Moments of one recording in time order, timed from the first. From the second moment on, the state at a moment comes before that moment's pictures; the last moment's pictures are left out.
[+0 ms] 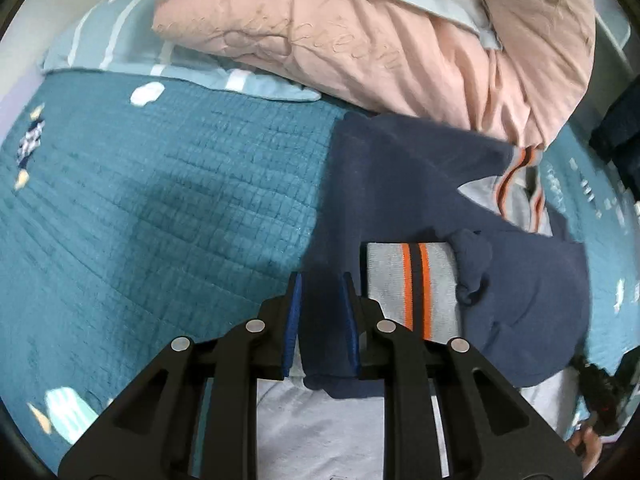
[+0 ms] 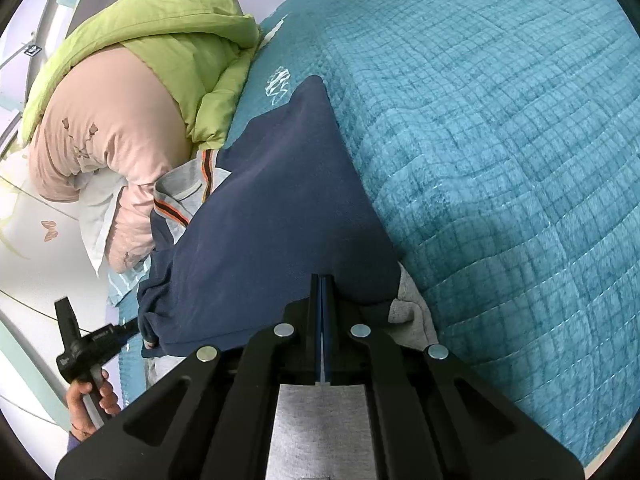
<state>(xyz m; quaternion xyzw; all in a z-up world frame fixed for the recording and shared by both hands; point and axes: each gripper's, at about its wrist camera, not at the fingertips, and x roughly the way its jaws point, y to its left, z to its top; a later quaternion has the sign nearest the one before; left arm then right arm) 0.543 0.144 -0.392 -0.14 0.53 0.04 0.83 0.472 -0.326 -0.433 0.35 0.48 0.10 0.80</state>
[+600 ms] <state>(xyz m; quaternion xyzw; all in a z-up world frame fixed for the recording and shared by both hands) 0.563 0.055 -0.417 -0.03 0.56 -0.06 0.82 0.477 -0.321 -0.426 0.33 0.49 0.11 0.80</state>
